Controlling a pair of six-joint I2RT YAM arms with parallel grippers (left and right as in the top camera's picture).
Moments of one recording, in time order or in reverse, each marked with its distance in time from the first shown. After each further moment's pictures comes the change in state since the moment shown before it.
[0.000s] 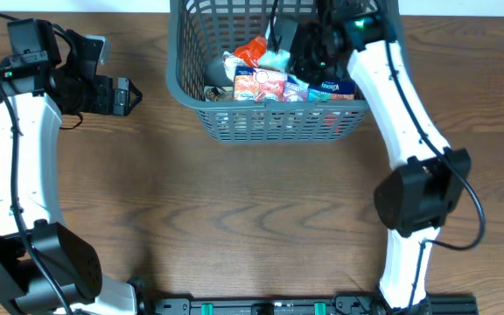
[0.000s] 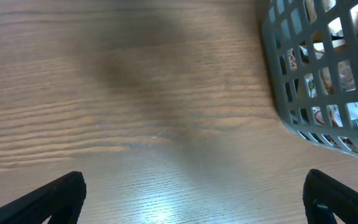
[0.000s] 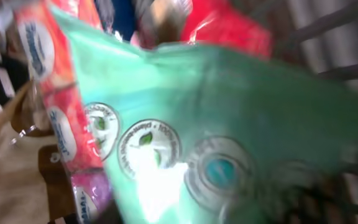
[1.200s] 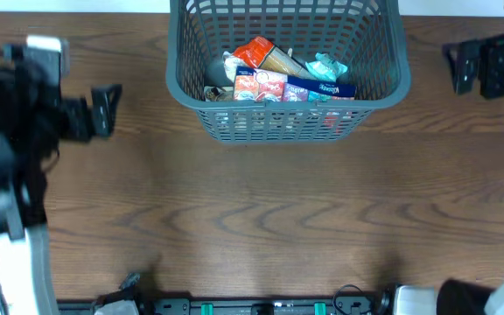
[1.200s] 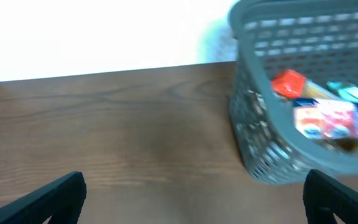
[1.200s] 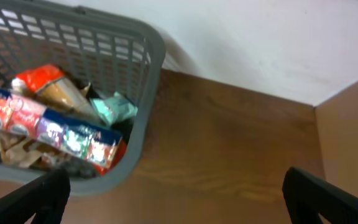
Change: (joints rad) left arm 0.015 -0.589 -0.143 0.081 0.023 -0.116; right arm -0.508 -0.654 0.085 -0.272 0.063 0.577
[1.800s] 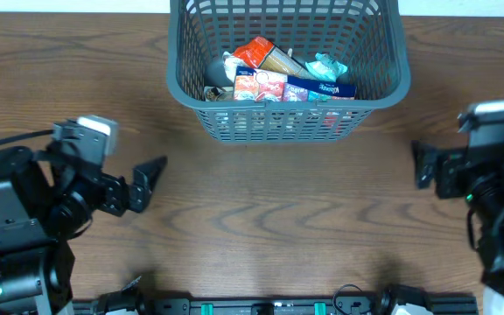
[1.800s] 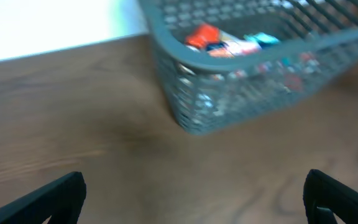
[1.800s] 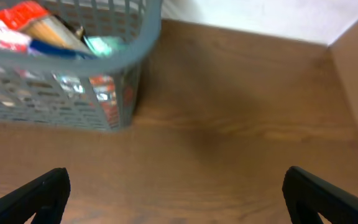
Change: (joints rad) left arm -0.078 -0.270 -0.243 -0.114 0.180 0.071; right arm 0.000 -0.644 -1.007 0.362 0.066 0.092
